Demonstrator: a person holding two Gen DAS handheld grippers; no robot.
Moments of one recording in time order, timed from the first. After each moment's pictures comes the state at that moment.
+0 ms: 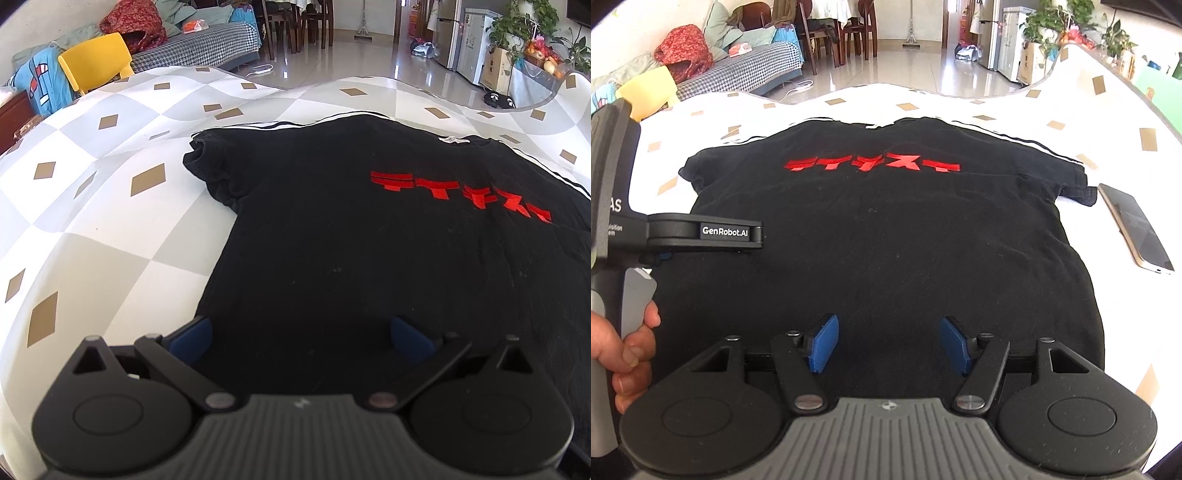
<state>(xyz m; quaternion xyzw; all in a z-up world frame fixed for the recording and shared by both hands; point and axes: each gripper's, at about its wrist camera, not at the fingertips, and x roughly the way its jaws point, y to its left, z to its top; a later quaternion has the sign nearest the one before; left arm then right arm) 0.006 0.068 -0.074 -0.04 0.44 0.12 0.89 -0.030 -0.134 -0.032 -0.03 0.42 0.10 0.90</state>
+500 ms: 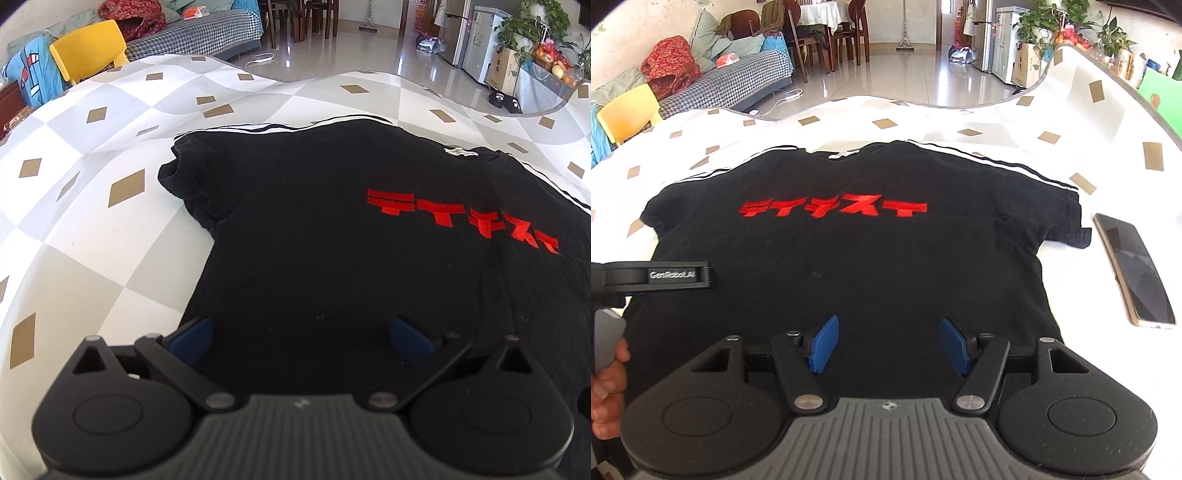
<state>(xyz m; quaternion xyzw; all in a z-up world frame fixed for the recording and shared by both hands) 0.045 0.072 -0.074 -0.07 0.46 0.12 0.88 0.038 -0.162 -0.026 -0.04 0.42 0.09 0.90</state>
